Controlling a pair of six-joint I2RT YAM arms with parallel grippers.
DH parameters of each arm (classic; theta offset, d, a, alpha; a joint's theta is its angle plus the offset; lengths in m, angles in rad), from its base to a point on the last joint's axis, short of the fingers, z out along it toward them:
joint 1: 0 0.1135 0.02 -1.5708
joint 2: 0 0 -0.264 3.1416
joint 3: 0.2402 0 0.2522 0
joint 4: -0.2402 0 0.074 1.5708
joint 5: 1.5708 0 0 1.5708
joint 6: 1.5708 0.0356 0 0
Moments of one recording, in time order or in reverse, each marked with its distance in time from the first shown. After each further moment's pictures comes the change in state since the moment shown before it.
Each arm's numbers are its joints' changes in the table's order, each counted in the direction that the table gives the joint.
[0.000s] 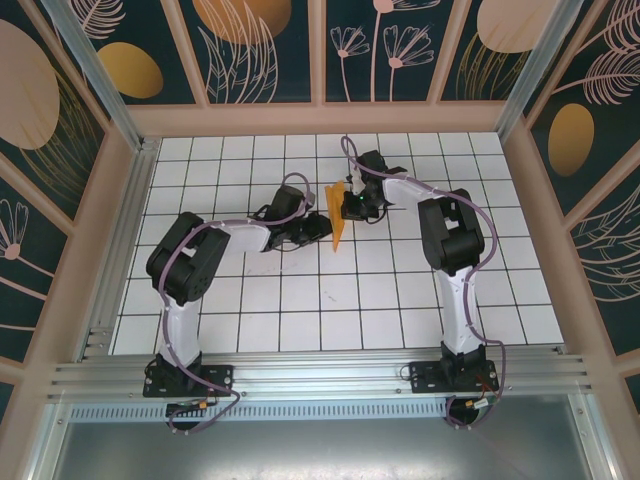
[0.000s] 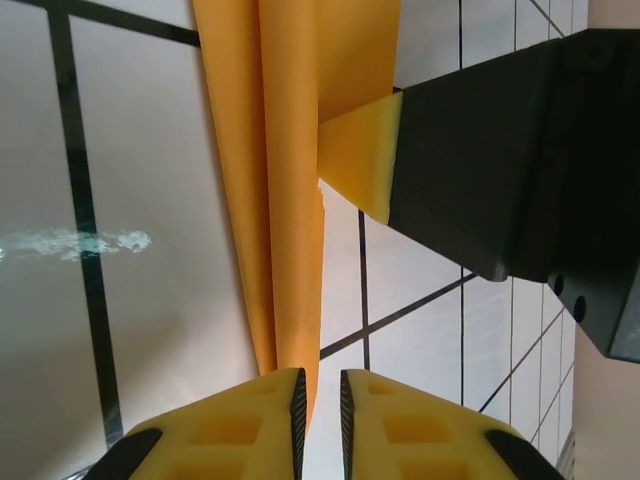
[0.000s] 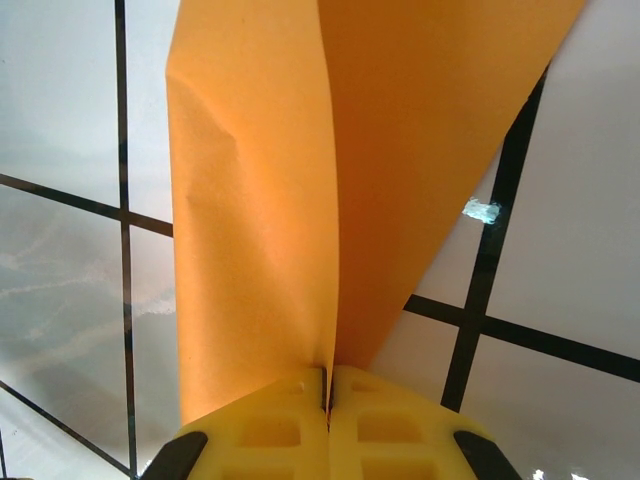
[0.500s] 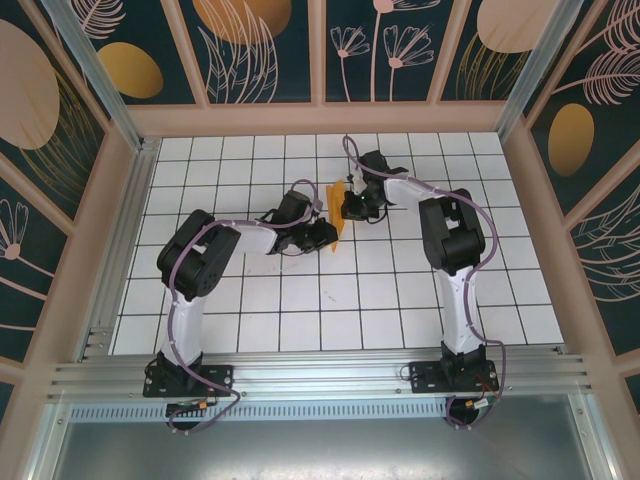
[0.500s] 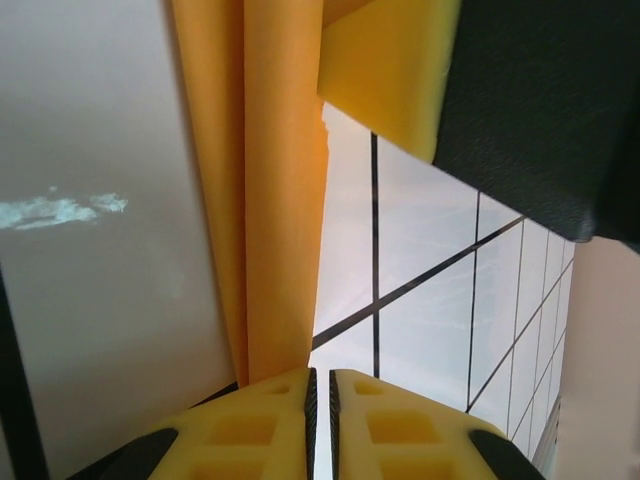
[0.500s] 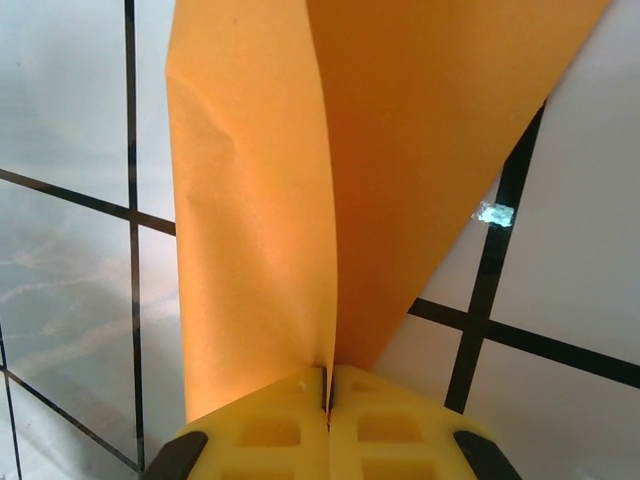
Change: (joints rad) left arm -0.024 0.070 0.021 0.013 0.059 -0.014; right arm -0.010 0.000 -0.007 0.016 -0.039 0.001
